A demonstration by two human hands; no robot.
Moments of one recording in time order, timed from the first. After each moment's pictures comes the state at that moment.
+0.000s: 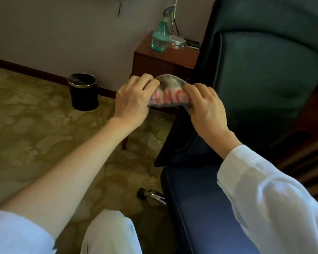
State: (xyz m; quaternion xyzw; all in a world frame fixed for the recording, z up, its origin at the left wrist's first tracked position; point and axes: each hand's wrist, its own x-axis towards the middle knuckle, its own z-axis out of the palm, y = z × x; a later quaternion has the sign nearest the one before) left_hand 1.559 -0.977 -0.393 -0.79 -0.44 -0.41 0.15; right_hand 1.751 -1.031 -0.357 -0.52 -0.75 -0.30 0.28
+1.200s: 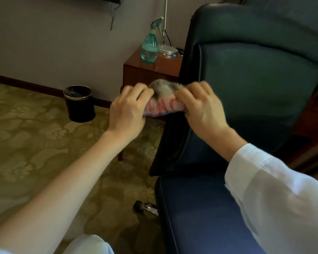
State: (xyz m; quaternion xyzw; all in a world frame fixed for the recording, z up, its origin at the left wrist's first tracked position) left_hand 1.592 -0.974 -0.379 -0.78 -0.43 -0.43 0.14; right_hand 1.787 -1.011 -0.327 -0.45 -0.78 -0.35 0.26
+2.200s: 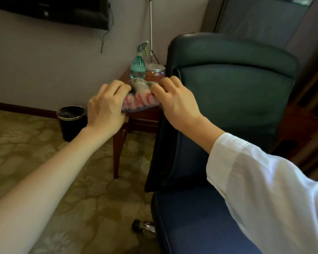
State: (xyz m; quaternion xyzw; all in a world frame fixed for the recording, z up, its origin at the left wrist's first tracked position) left_hand 1.573 -0.950 -0.329 -0.77 -0.45 -0.41 0.17; right_hand 1.763 -0.989 -0.282 -0.44 -0.78 -0.38 0.25
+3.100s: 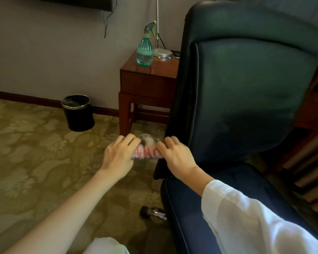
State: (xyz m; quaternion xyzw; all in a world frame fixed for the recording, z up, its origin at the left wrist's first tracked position) left_hand 1.564 -0.980 -0.493 -0.84 -0.47 -0.27 0.06; right_hand 1.760 -1.021 -0.469 -0.52 -0.81 -0.23 0.16
